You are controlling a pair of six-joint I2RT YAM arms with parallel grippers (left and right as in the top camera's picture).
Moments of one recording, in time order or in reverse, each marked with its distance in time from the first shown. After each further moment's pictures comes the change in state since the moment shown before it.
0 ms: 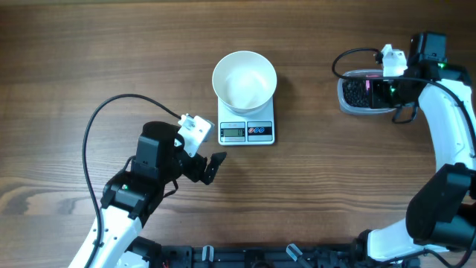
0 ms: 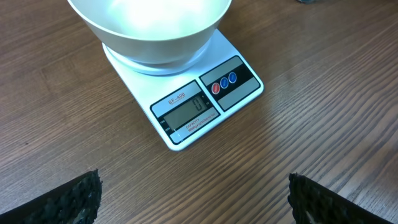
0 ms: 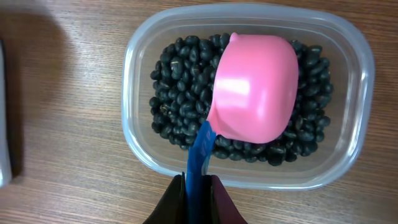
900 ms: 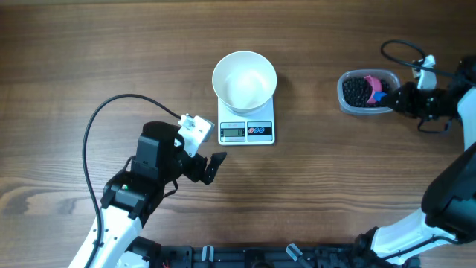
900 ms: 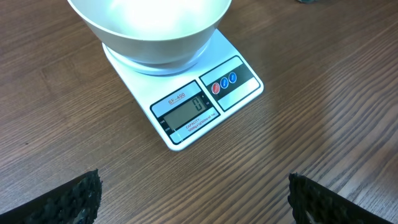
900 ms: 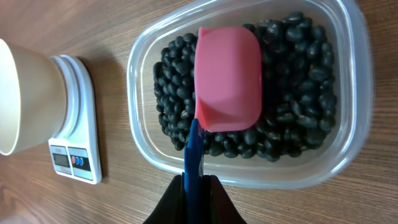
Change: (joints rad) left arm 0.000 0.000 0.000 0.000 0.000 0.000; right arm -0.293 0.116 0.003 -0.035 -0.467 -0.030
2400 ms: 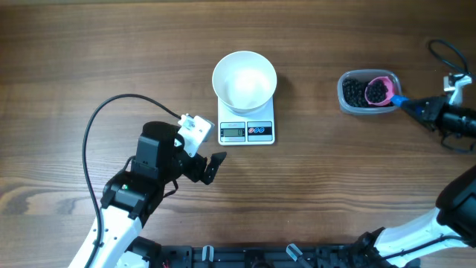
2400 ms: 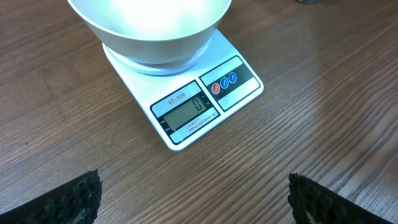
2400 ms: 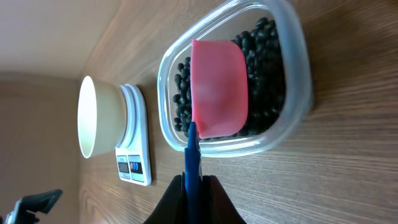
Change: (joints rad) left arm 0.000 0.000 0.000 0.000 0.000 0.000; right arm -0.230 0.035 -0.014 -0.105 -0.295 -0.099
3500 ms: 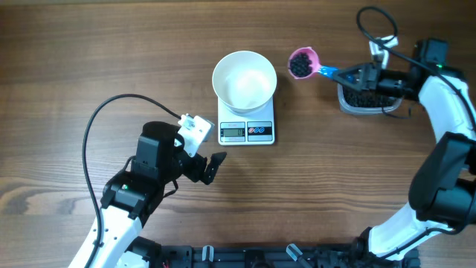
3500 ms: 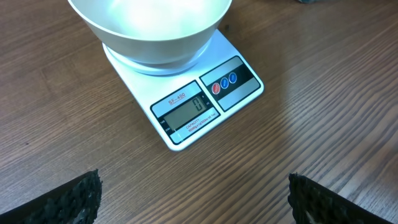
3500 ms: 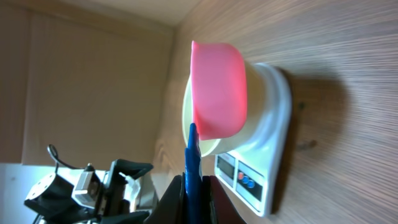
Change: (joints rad) left arm 0.000 0.000 0.000 0.000 0.000 0.000; right arm 0.467 0.000 -0.003 0.292 -0.309 0.357
